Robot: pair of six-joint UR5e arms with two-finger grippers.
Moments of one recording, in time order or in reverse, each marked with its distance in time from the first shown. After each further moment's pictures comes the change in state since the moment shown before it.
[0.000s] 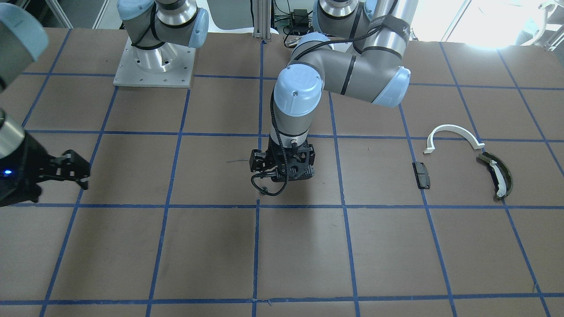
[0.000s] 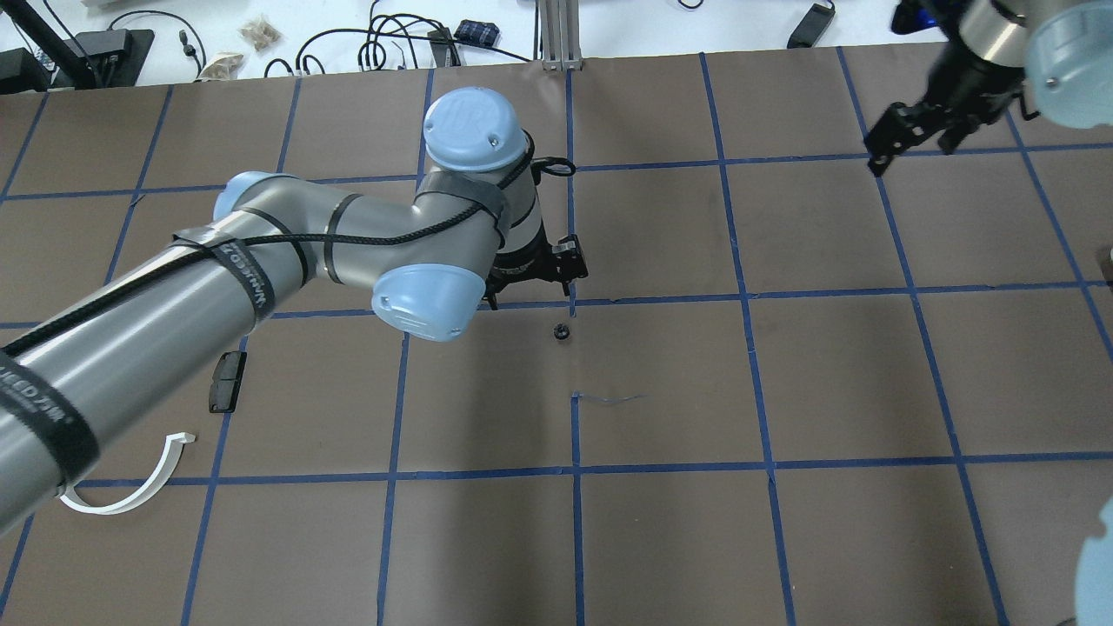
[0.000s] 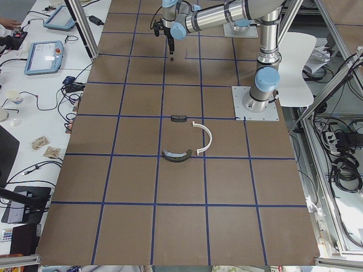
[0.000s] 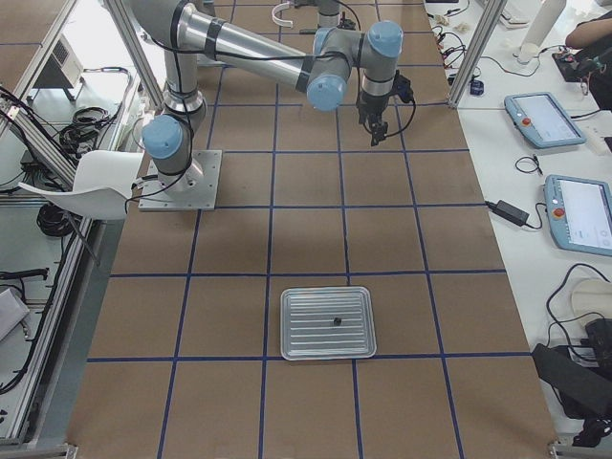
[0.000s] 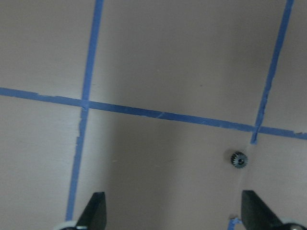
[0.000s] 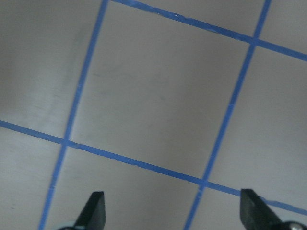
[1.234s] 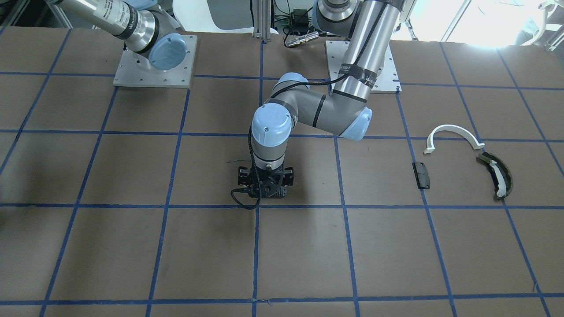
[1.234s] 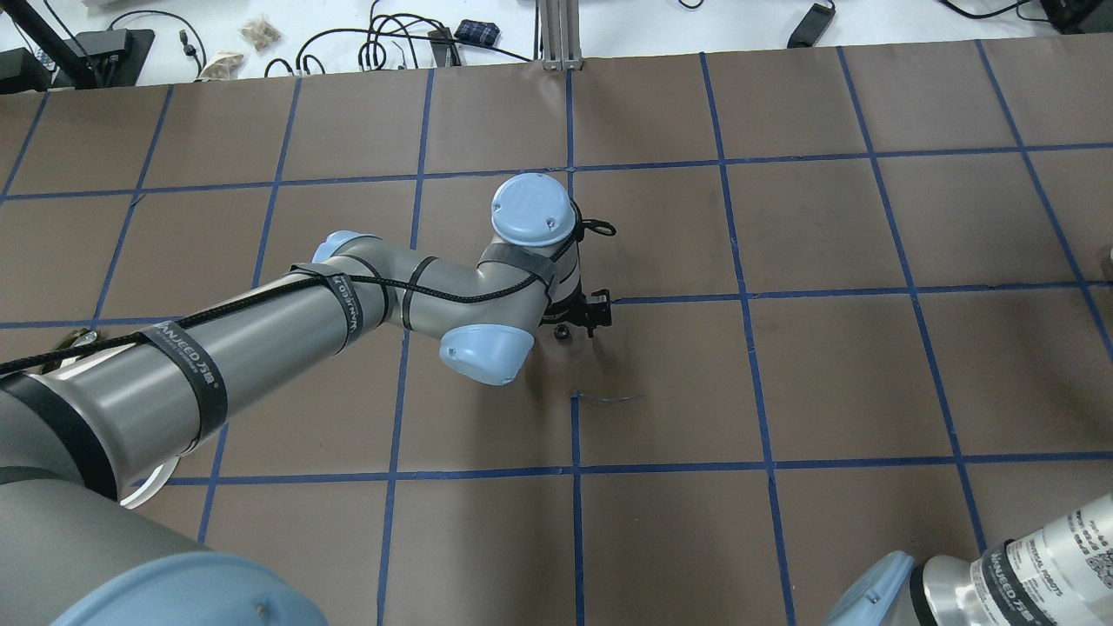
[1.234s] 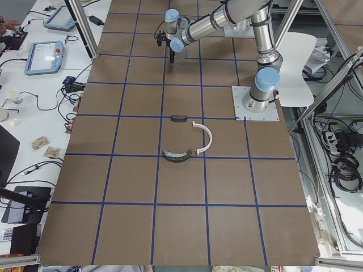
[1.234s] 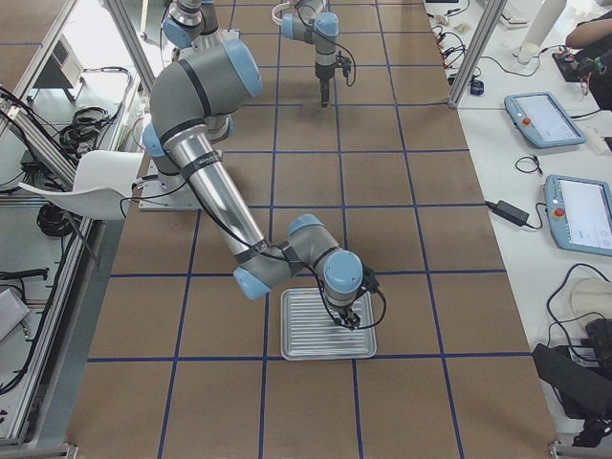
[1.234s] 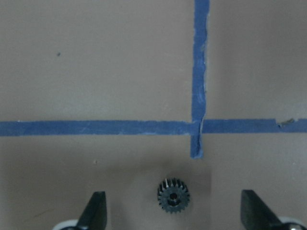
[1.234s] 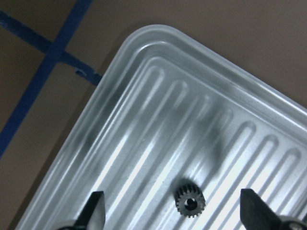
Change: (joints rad) left arm -0.044 -0.151 -0.053 0.197 0.012 0.078; right arm -0.635 0.408 -0.079 -0.308 0.061 -0.910
